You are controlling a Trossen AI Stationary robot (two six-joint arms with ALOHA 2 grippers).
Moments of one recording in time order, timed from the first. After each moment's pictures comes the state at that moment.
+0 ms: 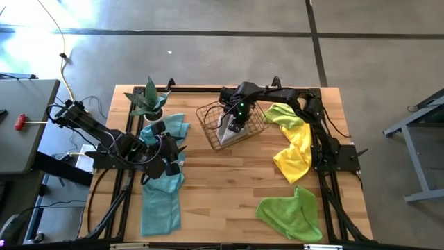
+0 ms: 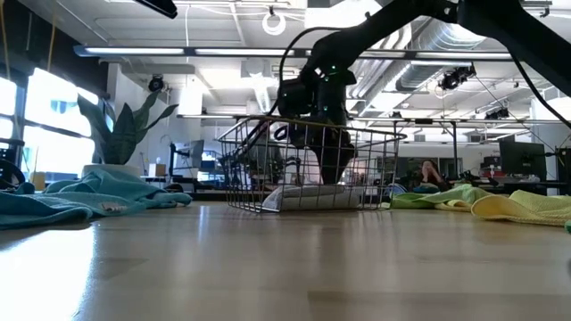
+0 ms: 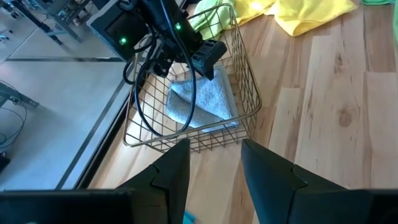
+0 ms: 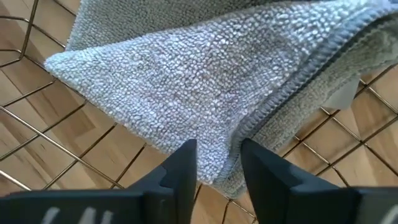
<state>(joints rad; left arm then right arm) -0.41 1.17 1.11 -0.93 -0.88 -0.44 -0.43 2.20 1.80 -1.17 -0.20 0.06</state>
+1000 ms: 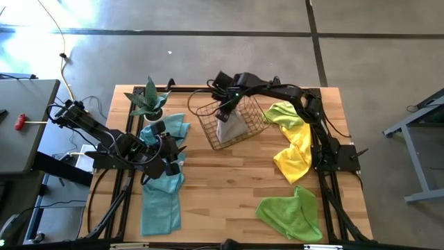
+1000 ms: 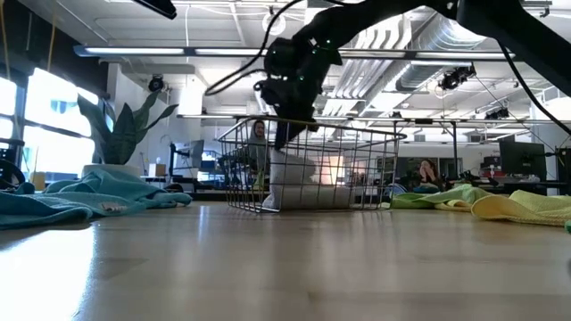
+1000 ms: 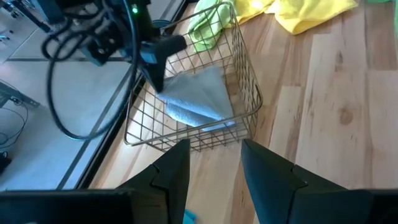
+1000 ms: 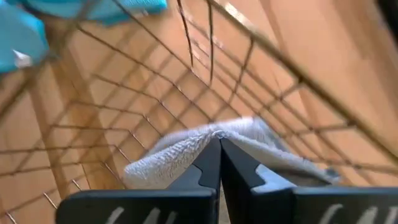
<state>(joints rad) -0.41 1.17 1.11 -0.94 -0.87 -0.44 -0.43 2.20 2.02 -0.98 -0.22 -0.01</state>
